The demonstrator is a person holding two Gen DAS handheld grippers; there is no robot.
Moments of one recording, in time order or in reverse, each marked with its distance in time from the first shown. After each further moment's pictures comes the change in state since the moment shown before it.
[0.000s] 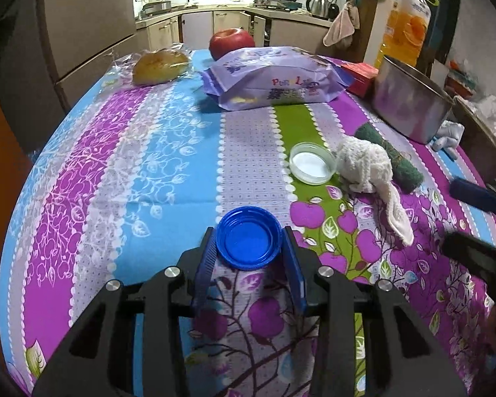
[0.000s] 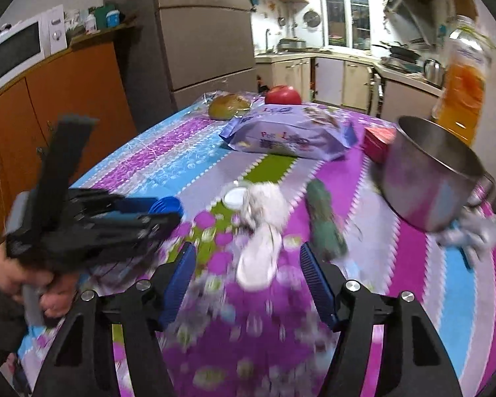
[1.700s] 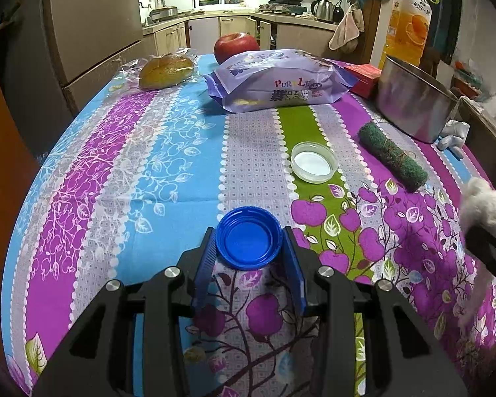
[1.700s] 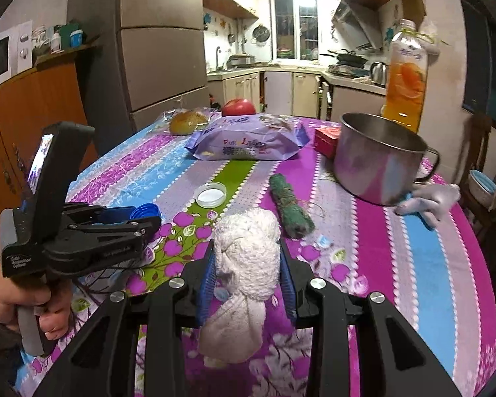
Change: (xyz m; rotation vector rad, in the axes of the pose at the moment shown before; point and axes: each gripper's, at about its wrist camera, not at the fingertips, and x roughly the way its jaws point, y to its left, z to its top) left arm 0.000 -0.007 -0.003 0.009 -0.029 0.047; right arm -0.047 0.021 -0.043 0.121 -0.104 -0.213
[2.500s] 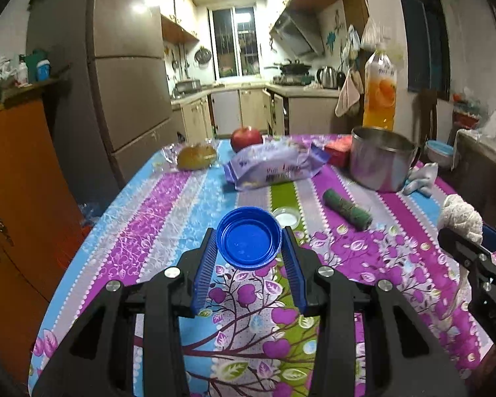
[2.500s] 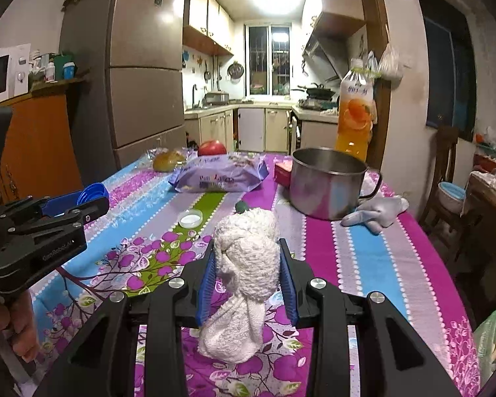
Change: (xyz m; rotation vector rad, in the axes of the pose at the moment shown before) left arm -0.124 -0.043 -0.029 0.021 -0.352 0.127; right arm -0.083 -0.007 -0.022 0.029 -0.182 -0.115
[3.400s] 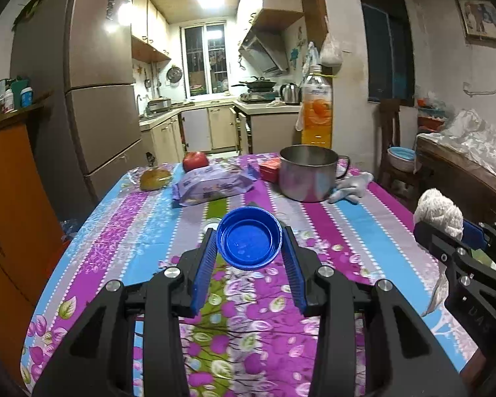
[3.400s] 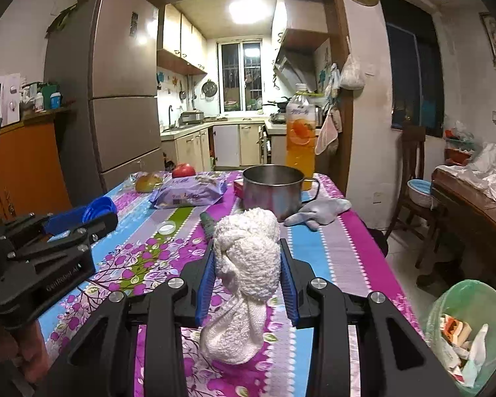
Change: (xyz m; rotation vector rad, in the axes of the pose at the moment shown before) left arm -0.081 -0.081 -0.002 0.048 -0.063 -0.122; right arm -0.115 -0.048 -0.010 0.076 -0.067 -0.099
